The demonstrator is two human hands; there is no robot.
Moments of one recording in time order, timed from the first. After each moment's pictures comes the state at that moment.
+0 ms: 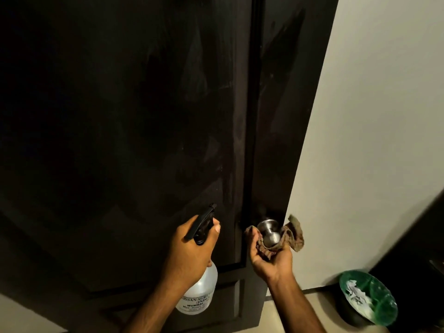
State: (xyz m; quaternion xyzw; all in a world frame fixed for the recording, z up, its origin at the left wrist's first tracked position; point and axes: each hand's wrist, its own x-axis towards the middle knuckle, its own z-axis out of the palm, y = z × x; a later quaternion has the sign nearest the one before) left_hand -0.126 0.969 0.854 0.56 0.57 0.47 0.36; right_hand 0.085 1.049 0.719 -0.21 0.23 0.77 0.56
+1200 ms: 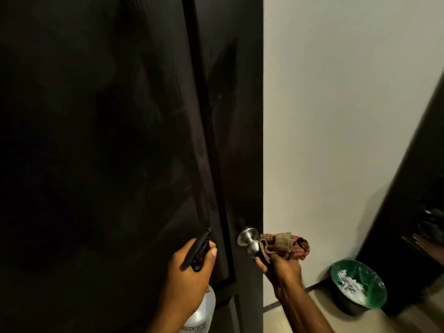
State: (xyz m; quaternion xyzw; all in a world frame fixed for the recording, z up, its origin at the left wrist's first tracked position) left_hand -0.097 0.963 0.861 0.61 0.58 0.41 0.36; right_hand 0.124 1.022 0.717 -0.49 -0.01 0.57 0.65
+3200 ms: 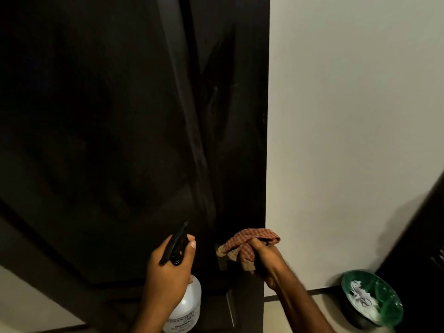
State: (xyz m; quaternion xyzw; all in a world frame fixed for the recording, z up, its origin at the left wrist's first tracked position) left_hand -0.063 0.891 0.839 0.49 0.63 0.52 0.30; right_hand 0.163 1.005 0.709 -0.51 -0.33 0.68 0.41
